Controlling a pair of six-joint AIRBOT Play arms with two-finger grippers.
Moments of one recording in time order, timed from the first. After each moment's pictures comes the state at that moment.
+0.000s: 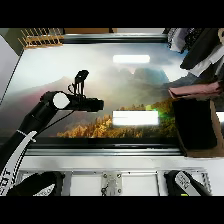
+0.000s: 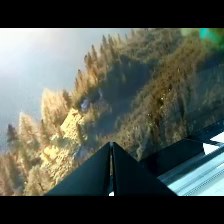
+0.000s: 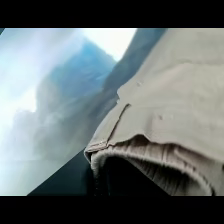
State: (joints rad) left arm -0.44 -1.19 1.06 1.13 -0.90 -1.62; right arm -0.69 -1.02 1.20 -0.99 1.03 1.64
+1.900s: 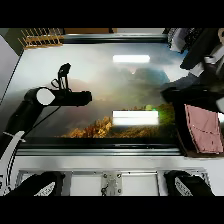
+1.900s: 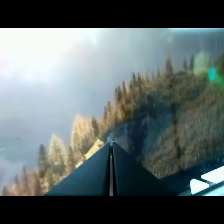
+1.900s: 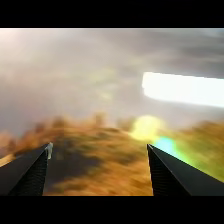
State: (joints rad) left arm -0.28 -1.13 1.06 1.13 -0.90 -1.68; right arm 0.02 -0.91 1.00 -1.11 0.91 1.30
